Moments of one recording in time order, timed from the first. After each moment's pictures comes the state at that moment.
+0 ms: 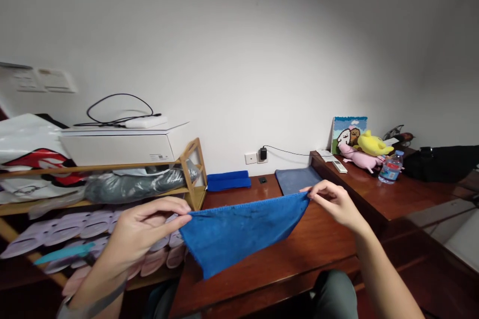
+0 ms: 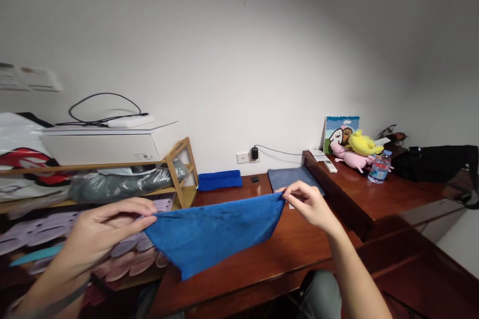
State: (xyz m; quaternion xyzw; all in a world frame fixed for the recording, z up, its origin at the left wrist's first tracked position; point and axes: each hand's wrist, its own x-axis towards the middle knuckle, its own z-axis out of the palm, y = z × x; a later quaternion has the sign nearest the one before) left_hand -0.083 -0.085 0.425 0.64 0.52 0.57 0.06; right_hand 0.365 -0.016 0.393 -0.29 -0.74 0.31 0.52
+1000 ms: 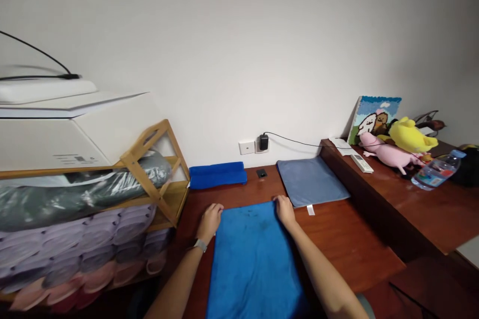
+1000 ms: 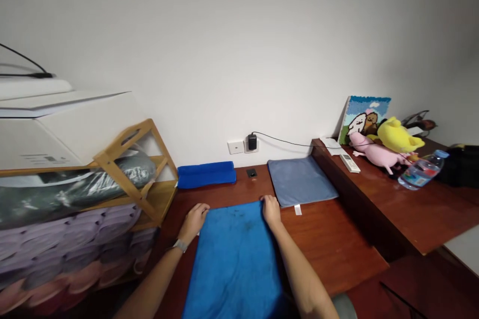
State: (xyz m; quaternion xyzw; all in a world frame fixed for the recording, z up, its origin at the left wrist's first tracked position) left_hand -0.091 0.214 0.091 0.68 0.65 0.31 0.12; right_hand 0.245 0.256 0.076 -0.60 -0.71 0.20 0.32
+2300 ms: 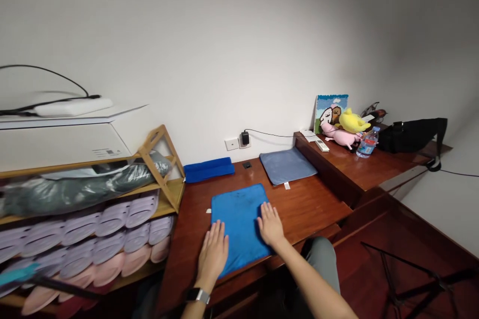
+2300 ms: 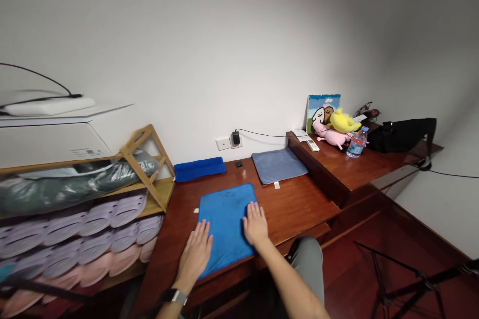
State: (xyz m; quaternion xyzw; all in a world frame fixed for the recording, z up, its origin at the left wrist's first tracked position) left_hand -0.018 0.018 0.035 0.75 0.63 0.19 -0.11; right_hand 0.239 0.052 0.078 -0.62 -0.76 0.08 0.17
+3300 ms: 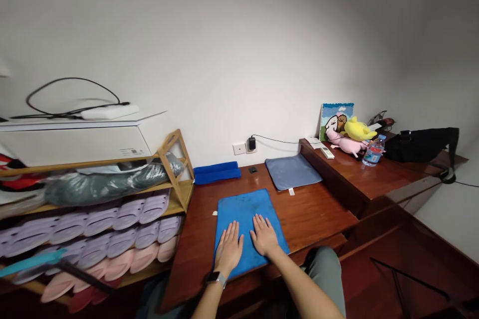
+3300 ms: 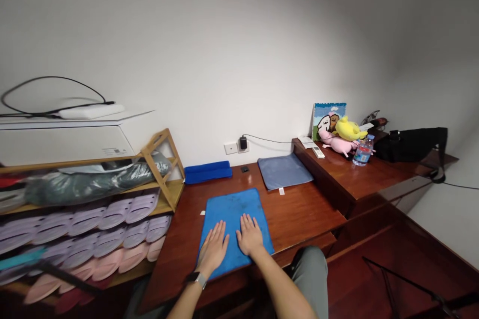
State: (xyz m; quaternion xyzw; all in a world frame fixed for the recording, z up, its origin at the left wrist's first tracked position) left_hand 0.023 0.039 0.033 0.75 0.64 0.17 -0.06; right_hand 0.200 0.049 0.065 -0.55 -0.81 0.13 0.15
